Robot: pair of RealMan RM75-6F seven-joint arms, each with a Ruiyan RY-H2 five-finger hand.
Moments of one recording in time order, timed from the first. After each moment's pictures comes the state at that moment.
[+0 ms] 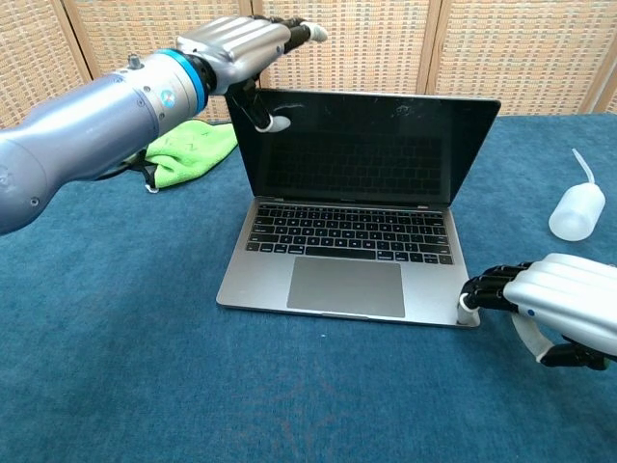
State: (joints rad) left arm -1.02 -1.73 -0.36 -1.21 1.12 0.98 0.56; right arm 0.47 -1.50 -0.06 -1.44 -1.51 0.99 -0.38
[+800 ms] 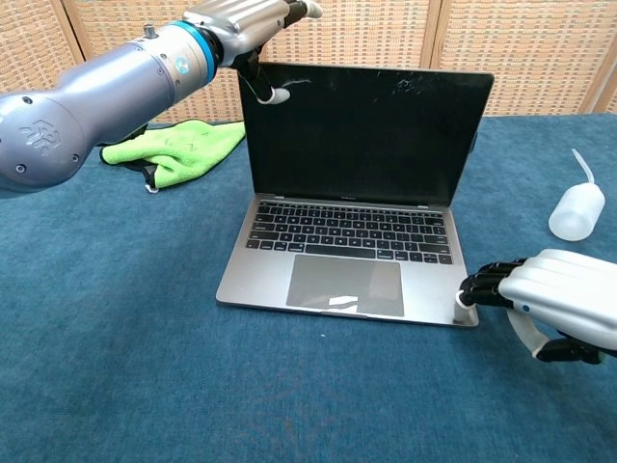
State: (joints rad) left arm -1.11 -1.75 -0.39 -1.05 1.07 0.93 0.50; right arm 0.49 -1.50 -0.05 -1.44 -1.51 0.97 -0.38
